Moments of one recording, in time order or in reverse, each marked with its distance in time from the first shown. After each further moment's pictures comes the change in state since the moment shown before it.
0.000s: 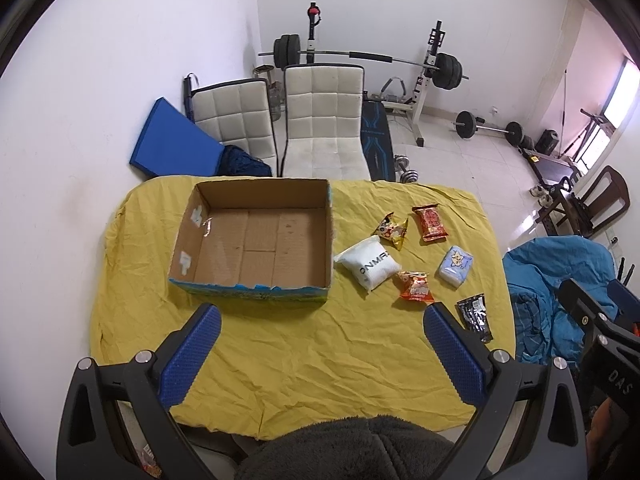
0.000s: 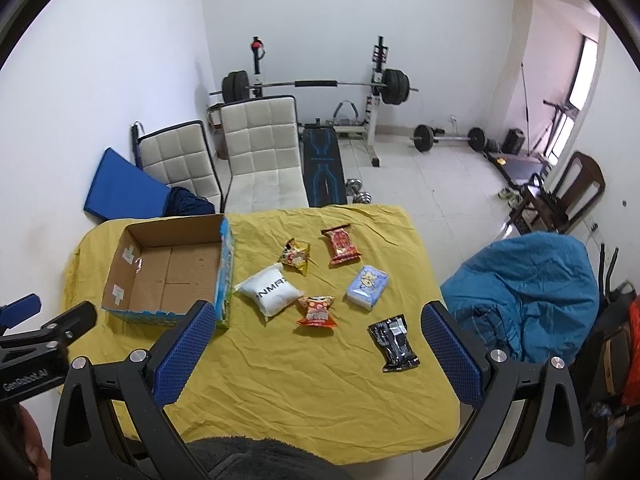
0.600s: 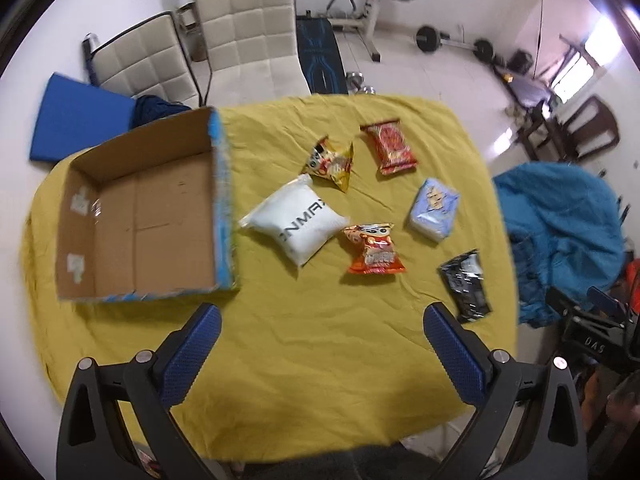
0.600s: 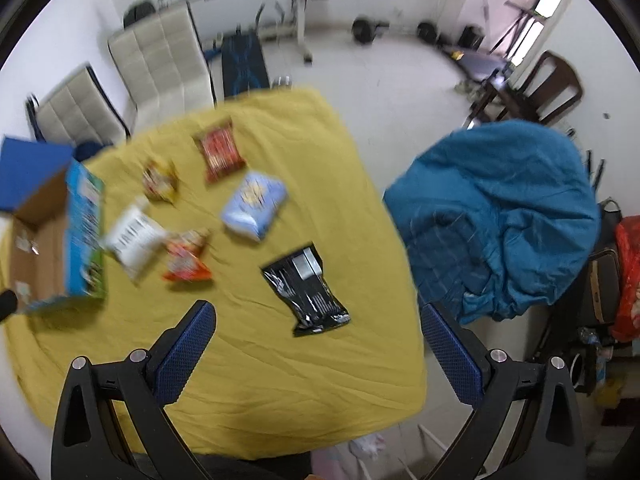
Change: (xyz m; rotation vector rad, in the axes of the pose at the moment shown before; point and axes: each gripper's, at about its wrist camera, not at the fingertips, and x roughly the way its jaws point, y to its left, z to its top) left arm 0.215 -0.114 0.017 0.159 0.301 -0.096; right arm 0.183 -0.175 -0.039 0.183 0.331 -0.147
